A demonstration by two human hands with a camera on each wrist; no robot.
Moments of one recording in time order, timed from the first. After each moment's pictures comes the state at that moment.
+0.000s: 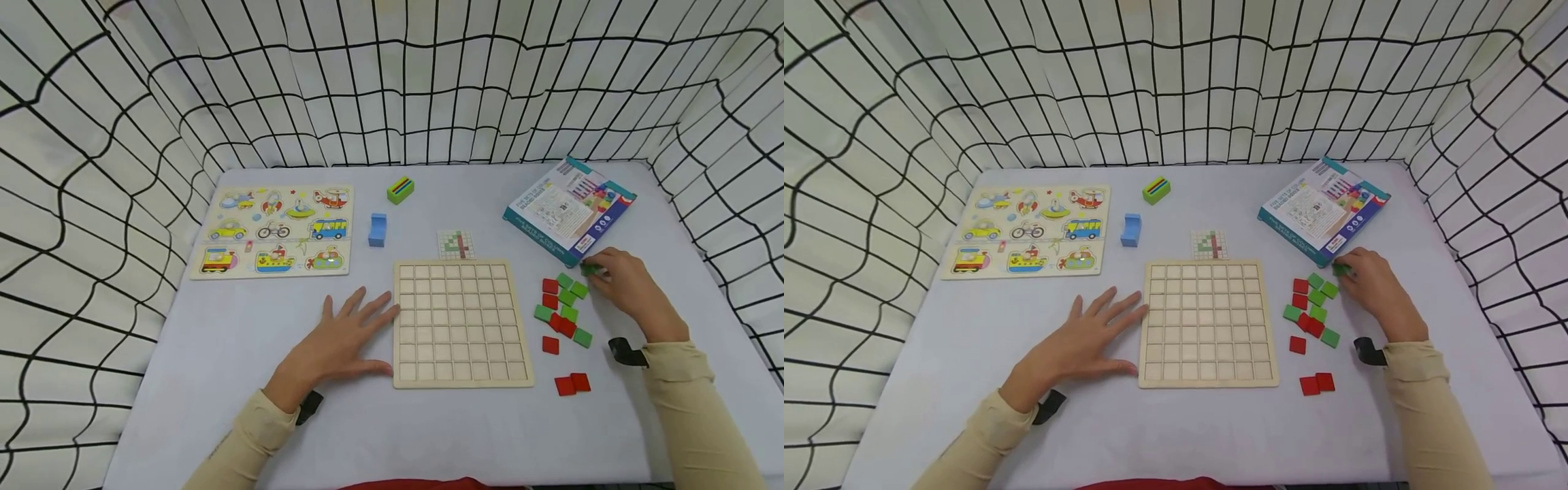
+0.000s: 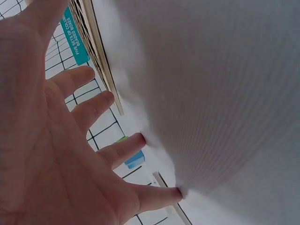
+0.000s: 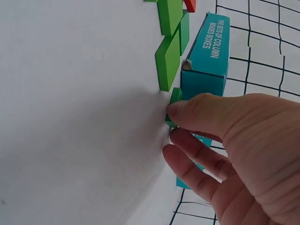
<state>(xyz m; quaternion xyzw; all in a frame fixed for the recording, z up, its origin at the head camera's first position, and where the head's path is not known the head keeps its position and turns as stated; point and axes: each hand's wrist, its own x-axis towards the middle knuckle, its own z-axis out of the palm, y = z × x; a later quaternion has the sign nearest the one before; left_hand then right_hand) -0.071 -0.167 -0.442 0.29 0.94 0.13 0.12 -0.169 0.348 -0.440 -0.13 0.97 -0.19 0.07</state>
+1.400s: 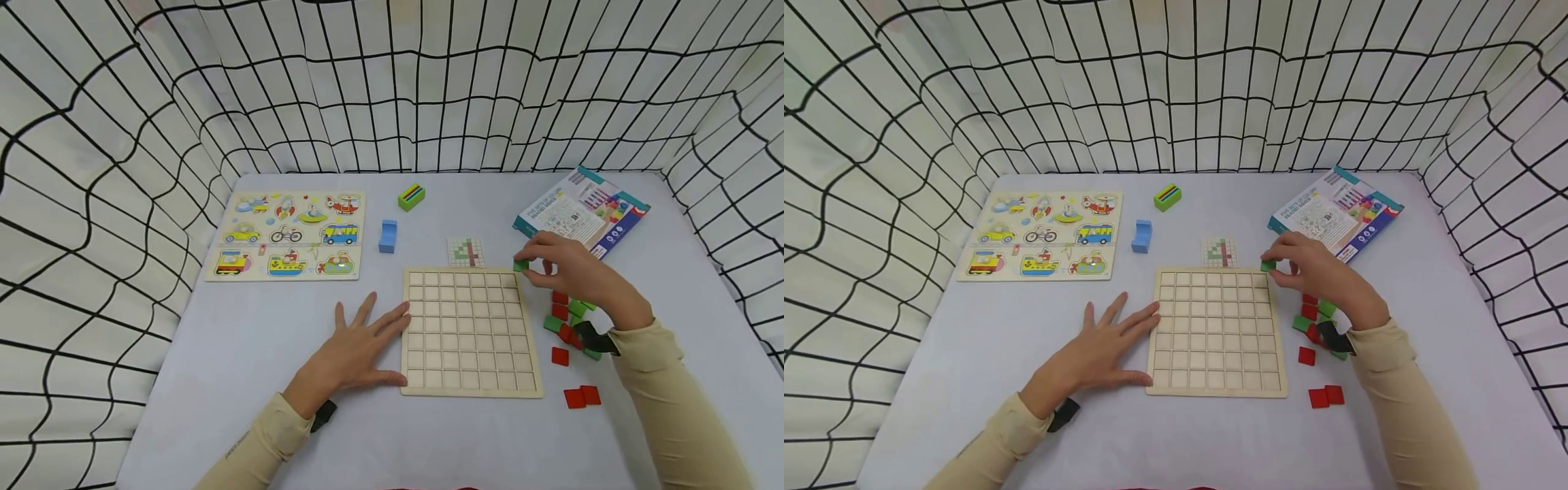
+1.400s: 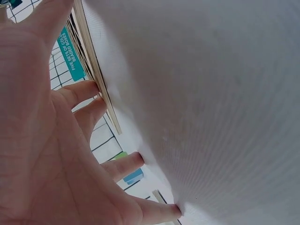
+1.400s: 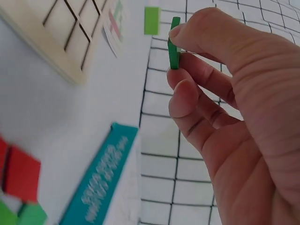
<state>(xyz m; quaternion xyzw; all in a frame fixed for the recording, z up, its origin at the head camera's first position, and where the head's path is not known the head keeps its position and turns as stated) -0.064 -0.155 -0.445 0.28 0.95 0.09 0.13 -0.184 0.244 -0.388 -0.34 0.91 -0.24 0.03</state>
